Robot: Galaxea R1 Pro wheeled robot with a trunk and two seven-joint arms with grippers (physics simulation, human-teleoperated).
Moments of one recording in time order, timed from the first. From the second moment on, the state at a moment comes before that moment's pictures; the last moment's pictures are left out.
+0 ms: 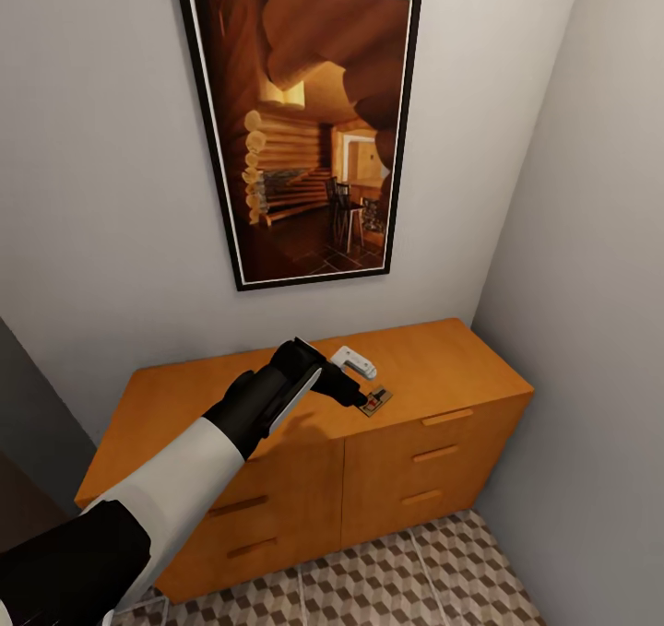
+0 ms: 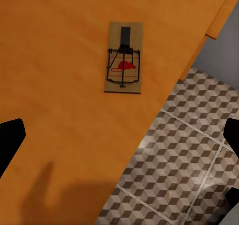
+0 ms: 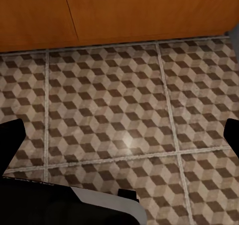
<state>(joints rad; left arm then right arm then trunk) -1.02 -0.15 -0.64 -0.91 0.10 0.97 -0.30 -0.13 -0.01 0.27 -0.02 -0.11 -0.80 -0.02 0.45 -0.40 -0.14</state>
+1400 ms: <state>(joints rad) -1.02 -0.15 -0.64 -0.91 0.10 0.97 -0.30 -0.13 0.00 0.26 -0.02 -0.11 -0.80 -0.02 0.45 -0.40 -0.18</state>
